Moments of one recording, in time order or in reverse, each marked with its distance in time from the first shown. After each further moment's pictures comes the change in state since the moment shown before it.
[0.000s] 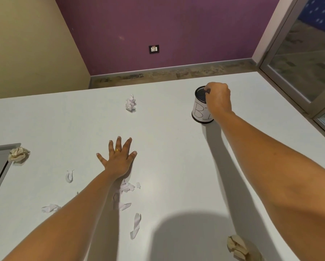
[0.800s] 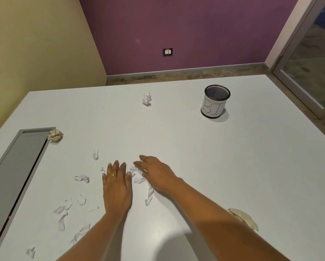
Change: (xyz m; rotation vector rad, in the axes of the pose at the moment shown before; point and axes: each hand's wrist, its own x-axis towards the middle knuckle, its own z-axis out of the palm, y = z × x) left_hand -0.151 -0.035 0.027 -0.188 0.390 -0.065; right_hand -0.249 -0.058 0.067 0.019 -0.840 -0.601
